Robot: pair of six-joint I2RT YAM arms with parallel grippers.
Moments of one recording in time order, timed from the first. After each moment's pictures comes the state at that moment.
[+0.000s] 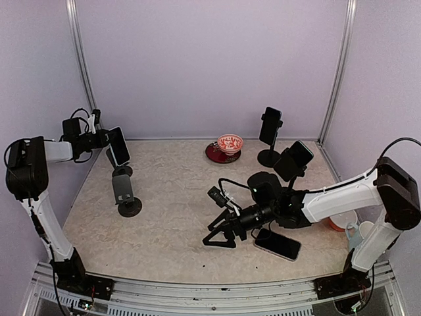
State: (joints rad) left arm 0.22 1.87 1.24 0.29 0.72 -0.08; right arm 1.00 1.63 0.79 0.34 -0.70 0.35
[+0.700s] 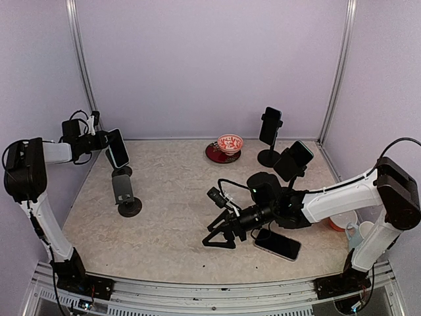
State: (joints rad) left arm 0.21 1.84 1.20 0.28 0.68 -0.09; right arm 1.00 1.63 0.80 0.34 -0.70 0.34
